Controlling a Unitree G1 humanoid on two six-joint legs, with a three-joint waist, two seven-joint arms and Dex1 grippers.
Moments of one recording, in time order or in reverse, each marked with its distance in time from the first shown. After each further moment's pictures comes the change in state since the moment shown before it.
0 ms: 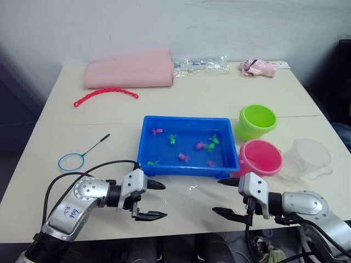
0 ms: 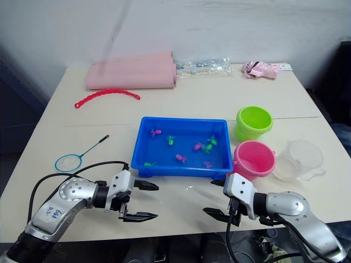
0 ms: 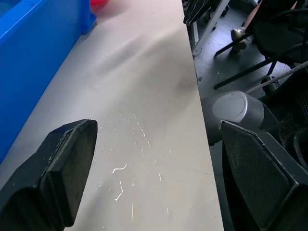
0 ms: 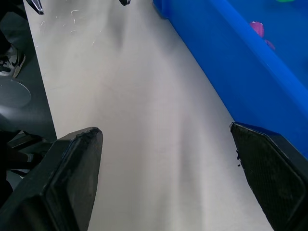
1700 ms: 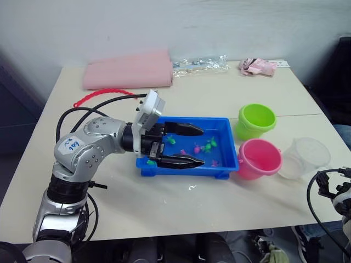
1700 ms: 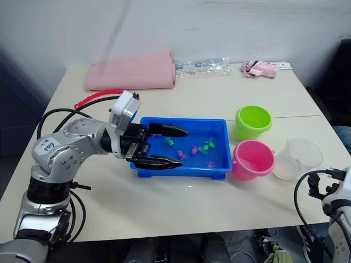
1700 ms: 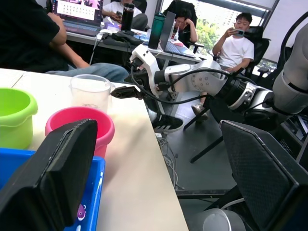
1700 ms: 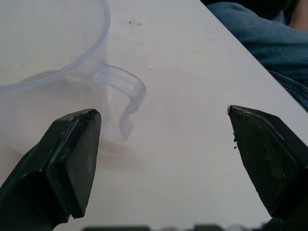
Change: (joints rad) left arm -0.619 -0.161 0.105 -0.026 -0.456 0.485 0.094; right arm -0.003 0.334 -0.747 0.243 0.075 0.307 -0.878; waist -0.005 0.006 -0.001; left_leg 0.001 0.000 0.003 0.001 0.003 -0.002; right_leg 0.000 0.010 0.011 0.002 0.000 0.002
